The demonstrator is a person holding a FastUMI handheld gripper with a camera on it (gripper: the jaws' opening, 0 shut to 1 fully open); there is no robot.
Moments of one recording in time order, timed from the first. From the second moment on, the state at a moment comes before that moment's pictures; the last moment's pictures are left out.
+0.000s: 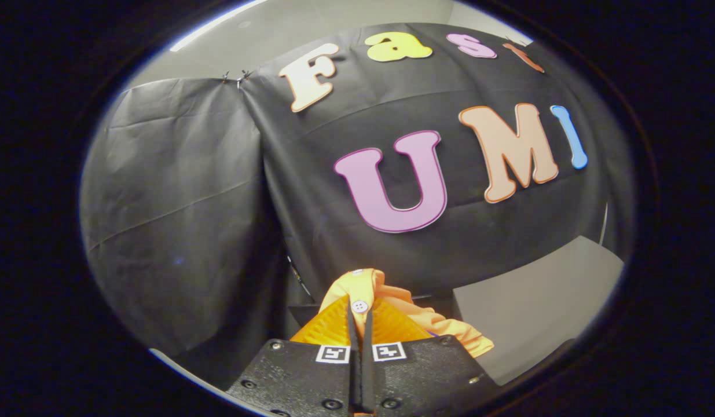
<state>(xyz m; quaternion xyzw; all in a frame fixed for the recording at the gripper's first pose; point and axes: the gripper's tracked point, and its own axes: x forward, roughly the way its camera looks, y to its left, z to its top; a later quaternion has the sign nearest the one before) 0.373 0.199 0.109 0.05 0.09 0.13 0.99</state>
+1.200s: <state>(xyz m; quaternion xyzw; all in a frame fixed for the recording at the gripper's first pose) 0.407 0.219 -0.148 0.07 0.22 0.09 0.97</state>
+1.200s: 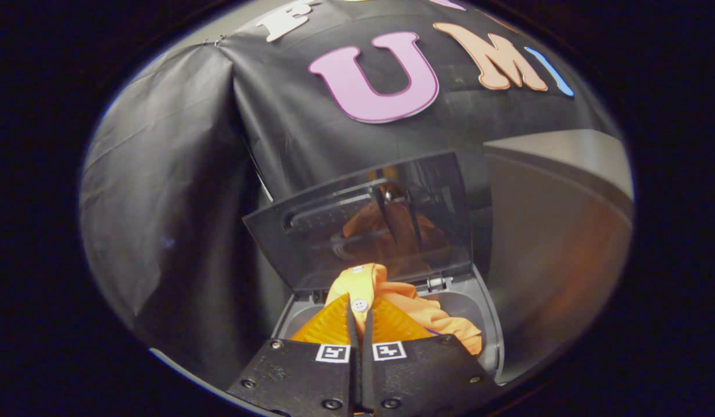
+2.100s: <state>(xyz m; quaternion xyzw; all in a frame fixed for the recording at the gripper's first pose) 0.409 0.230 -0.255 0.04 0.32 0.08 0.94</state>
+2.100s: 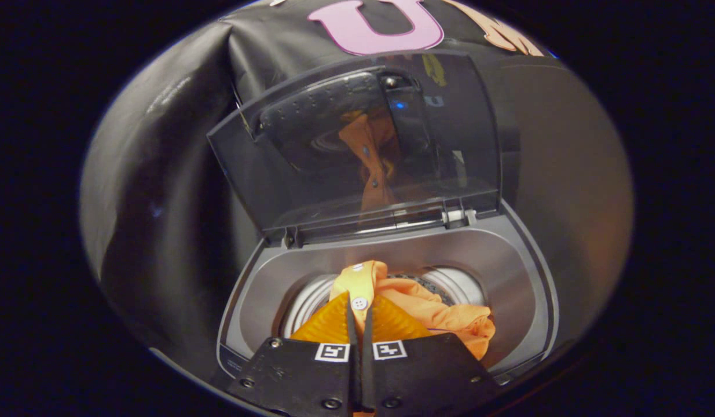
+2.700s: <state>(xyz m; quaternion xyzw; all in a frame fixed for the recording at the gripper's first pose) 0.405 0.234 -0.286 0.03 0.37 0.07 0.92</state>
